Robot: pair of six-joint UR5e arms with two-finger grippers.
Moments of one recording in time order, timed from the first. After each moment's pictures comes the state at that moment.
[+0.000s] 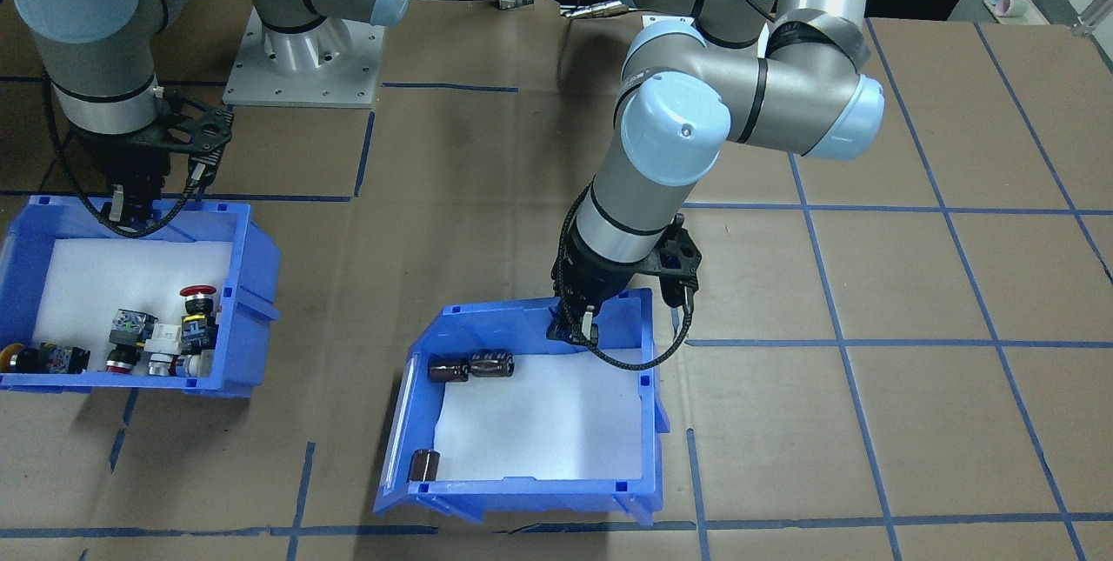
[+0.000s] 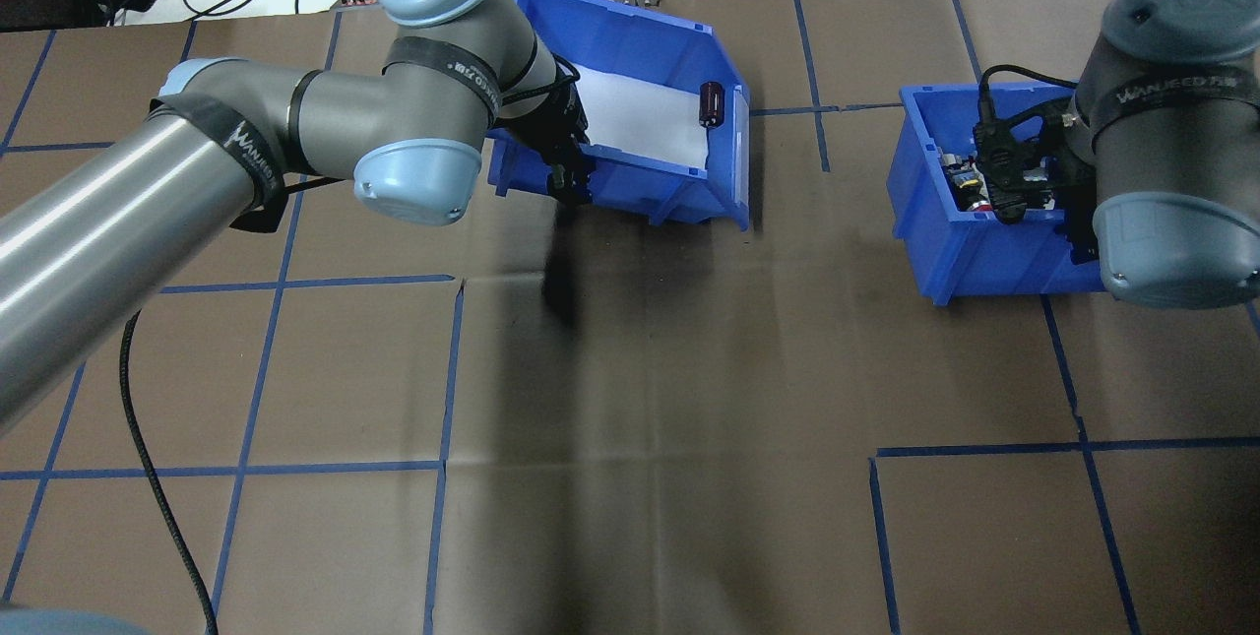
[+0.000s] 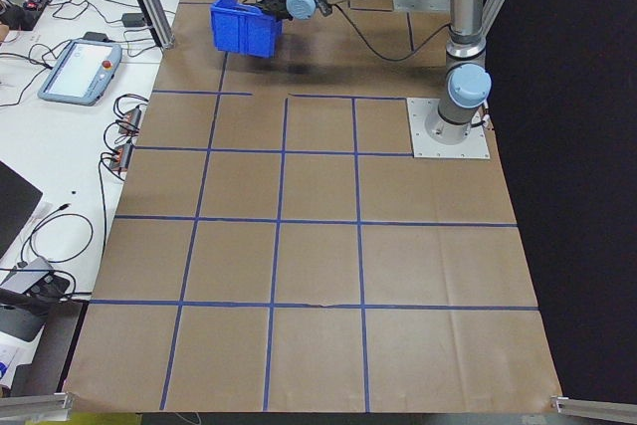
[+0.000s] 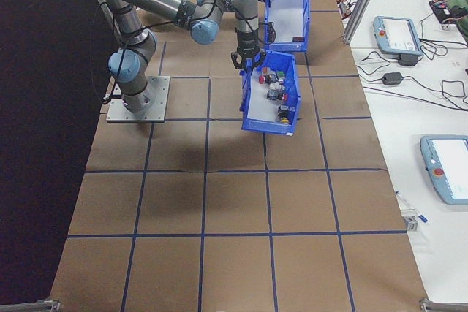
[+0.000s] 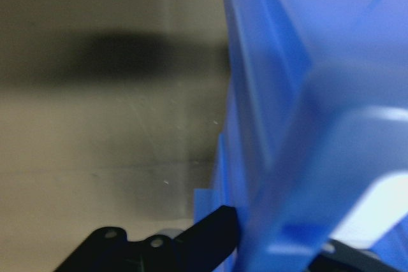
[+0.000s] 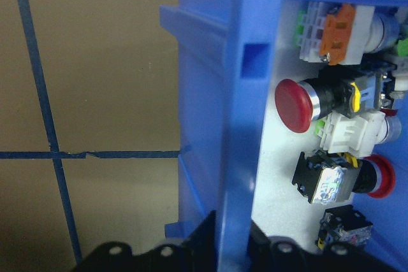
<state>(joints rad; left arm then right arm) -1.78 -1.96 -1.61 -0.96 1.36 -1.82 1.38 -1.61 1.99 -2.09 -1.83 -1.80</state>
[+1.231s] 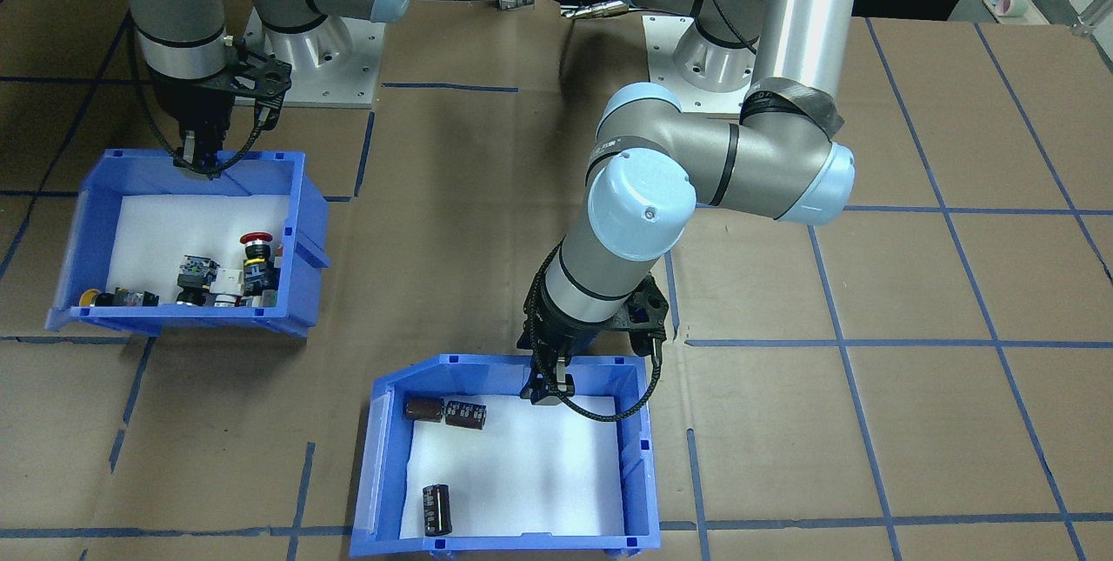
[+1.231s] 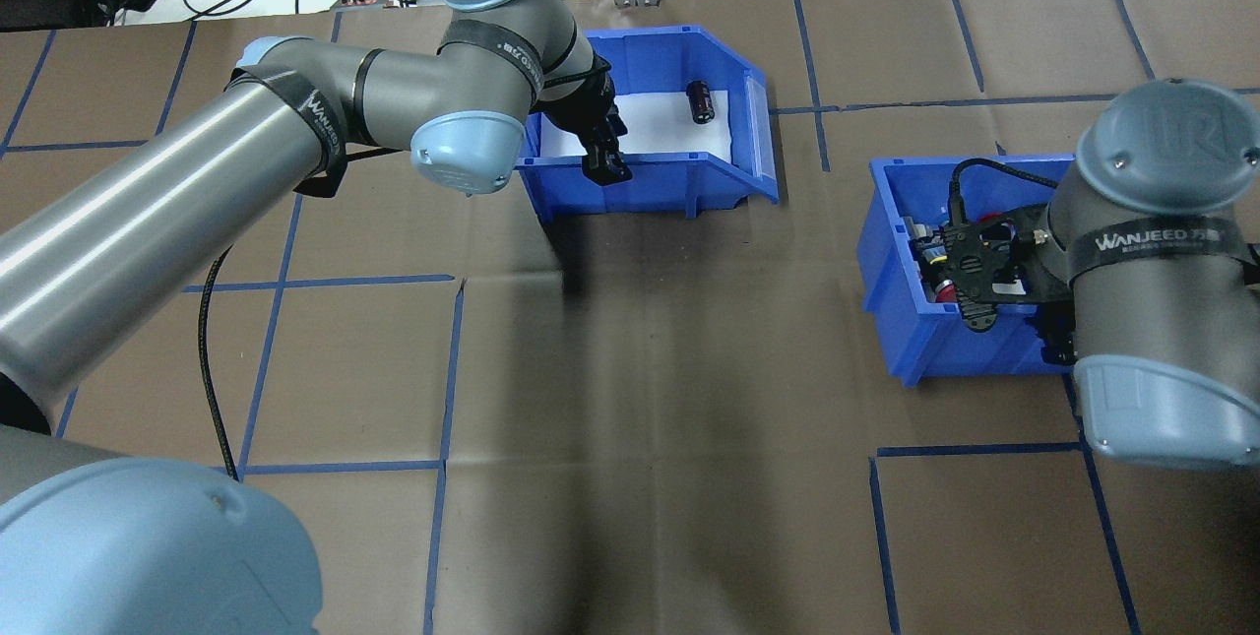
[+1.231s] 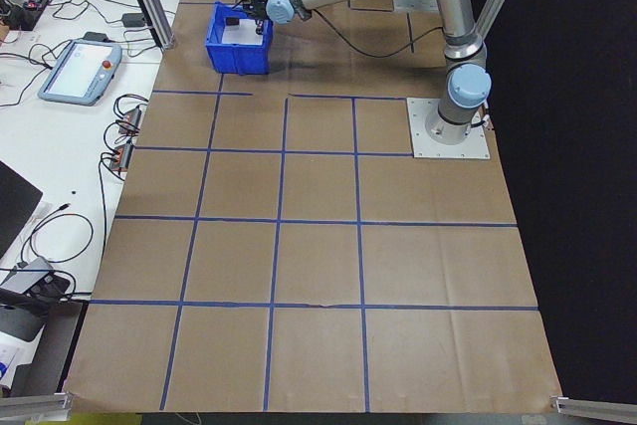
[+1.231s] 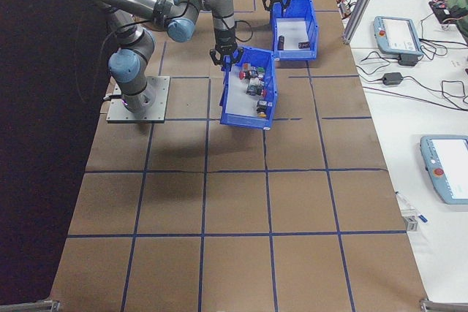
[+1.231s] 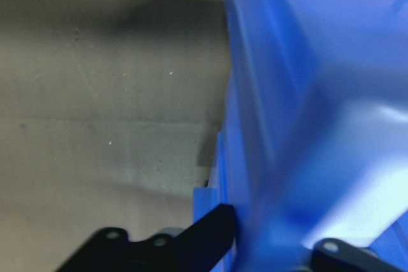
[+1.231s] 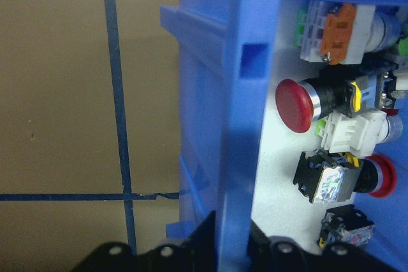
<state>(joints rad) -1.80 -2.06 -1.52 -0.95 1.34 -1.88 1.45 -1.82 2.20 -2.08 -1.80 -1.73</state>
